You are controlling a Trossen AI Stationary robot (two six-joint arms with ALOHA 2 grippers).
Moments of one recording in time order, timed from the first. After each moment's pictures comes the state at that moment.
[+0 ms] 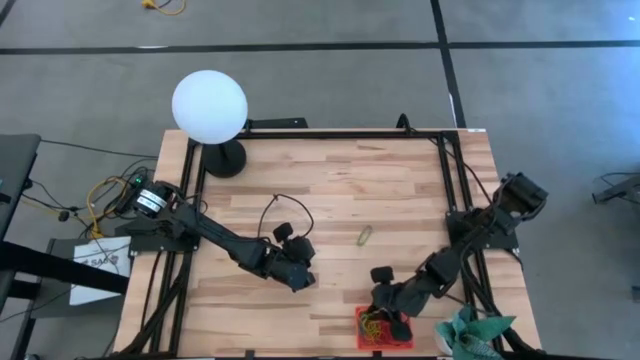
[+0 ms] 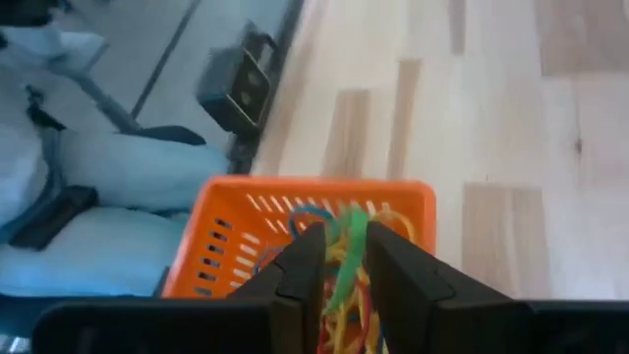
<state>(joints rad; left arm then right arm) -0.41 1.82 1.08 -0.25 -0.63 -0.65 0.74 1.64 0.76 0.20 0.15 0.54</state>
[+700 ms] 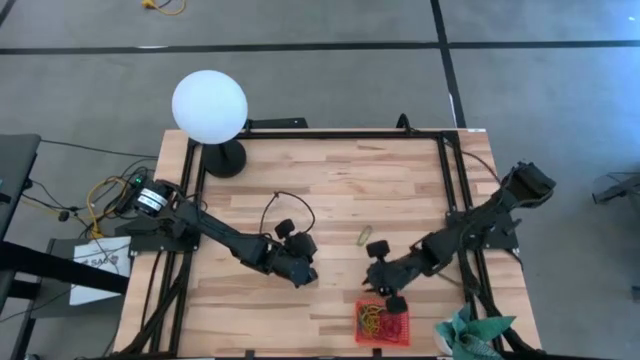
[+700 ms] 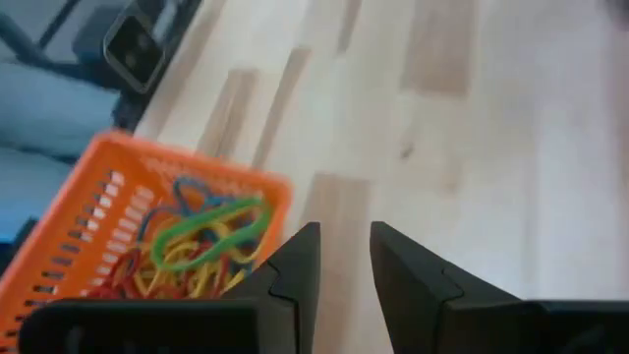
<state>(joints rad) -0.38 1.82 1.08 -0.22 -0.63 -0.63 0.57 1.52 0.78 -0.08 0.10 0.26</state>
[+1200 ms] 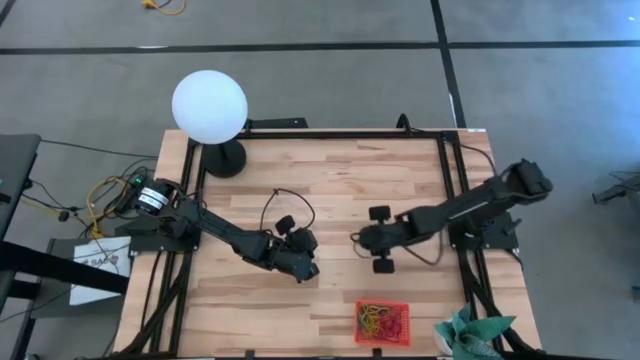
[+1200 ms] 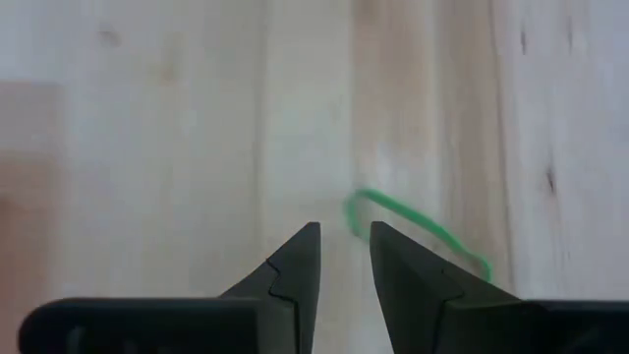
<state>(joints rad) -0.35 1.82 1.08 -0.23 -0.63 -0.62 0.27 1.51 0.78 -0.36 0.14 0.15</state>
